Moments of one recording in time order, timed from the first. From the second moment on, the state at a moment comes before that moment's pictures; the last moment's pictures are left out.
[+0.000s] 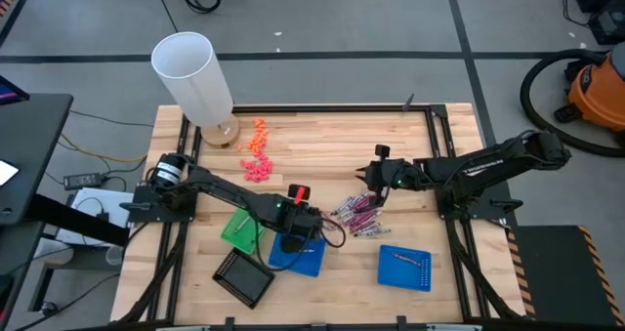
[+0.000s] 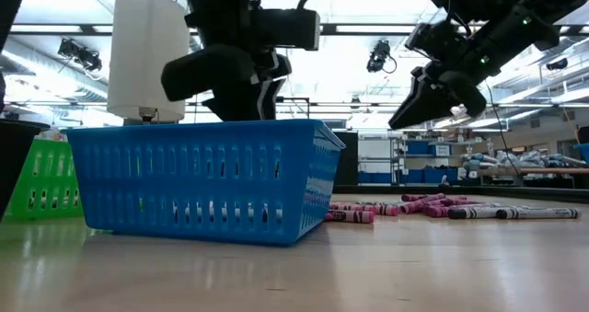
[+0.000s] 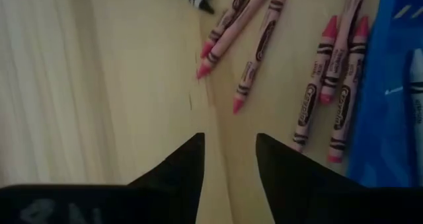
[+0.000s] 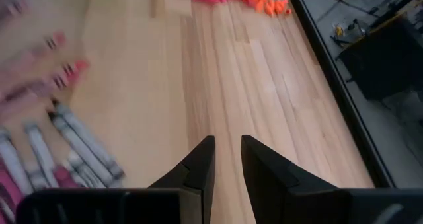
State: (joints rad) left arm -0.28 1.92 1.41 -0.75 -0.40 0.02; right arm 0.02 1.16 0.50 0.03 0.39 -0.21
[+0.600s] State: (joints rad) left arm -0.13 1.92 1.33 -0.46 -0.11 0.26; right arm 0.01 1.19 0.43 0.23 0.27 -0.18
